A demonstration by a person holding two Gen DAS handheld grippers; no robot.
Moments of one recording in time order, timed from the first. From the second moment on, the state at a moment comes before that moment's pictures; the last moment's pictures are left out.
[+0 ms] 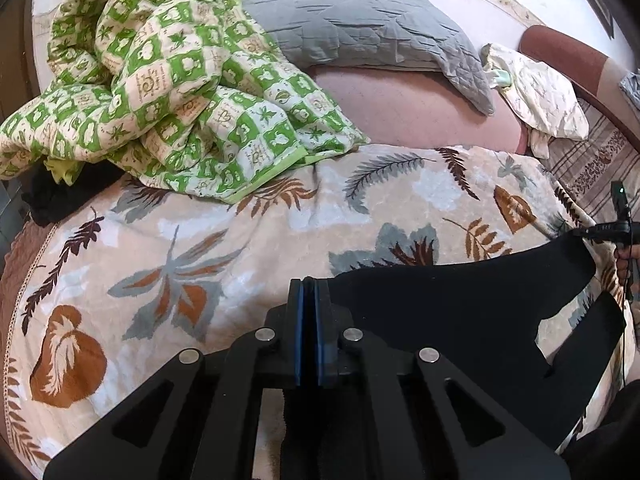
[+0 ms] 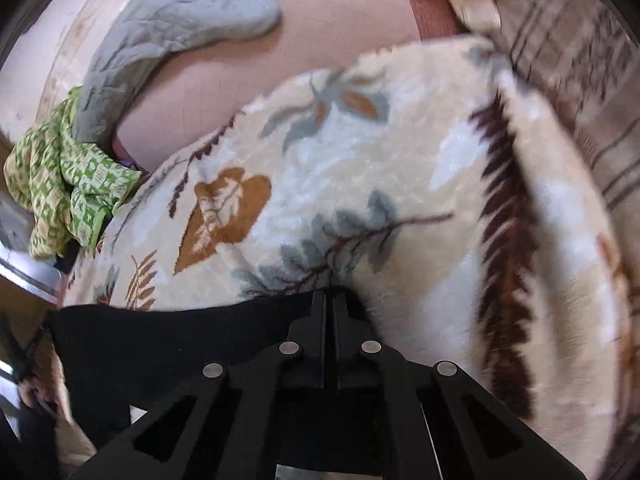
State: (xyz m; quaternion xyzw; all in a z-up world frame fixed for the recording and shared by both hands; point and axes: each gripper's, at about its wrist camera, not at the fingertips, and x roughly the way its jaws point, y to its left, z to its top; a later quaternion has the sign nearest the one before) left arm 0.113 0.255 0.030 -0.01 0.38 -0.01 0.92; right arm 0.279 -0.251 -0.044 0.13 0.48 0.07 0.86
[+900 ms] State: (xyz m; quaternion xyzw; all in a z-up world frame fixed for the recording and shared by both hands) left arm -0.092 0.265 -0.019 -0.01 0.34 -0.05 0.94; right arm 0.035 -0.262 -0.049 0.00 0.46 0.15 0.88
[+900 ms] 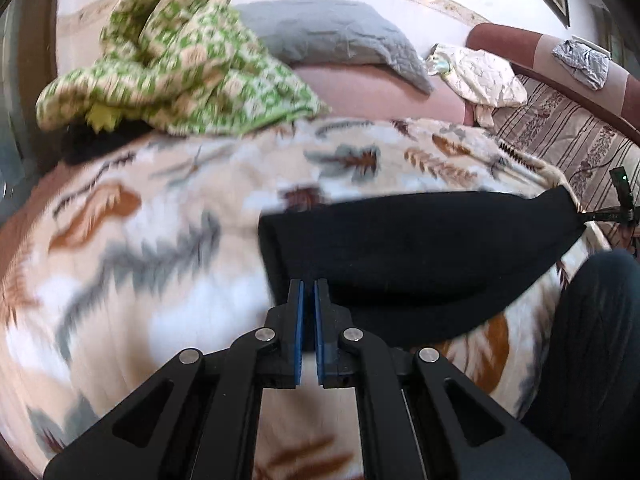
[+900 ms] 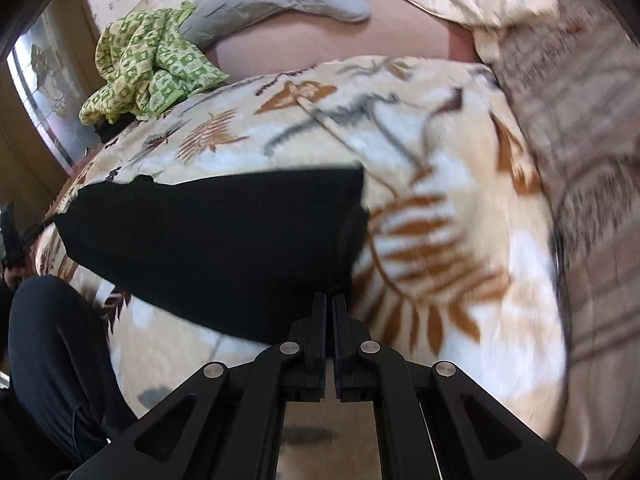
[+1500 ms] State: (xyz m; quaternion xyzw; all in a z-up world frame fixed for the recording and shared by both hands) left arm -0.106 0.294 -0.031 -0.44 0.34 -0.09 0.82; right arm -0.017 -0.280 -0.030 0.07 0.41 0.11 0.90
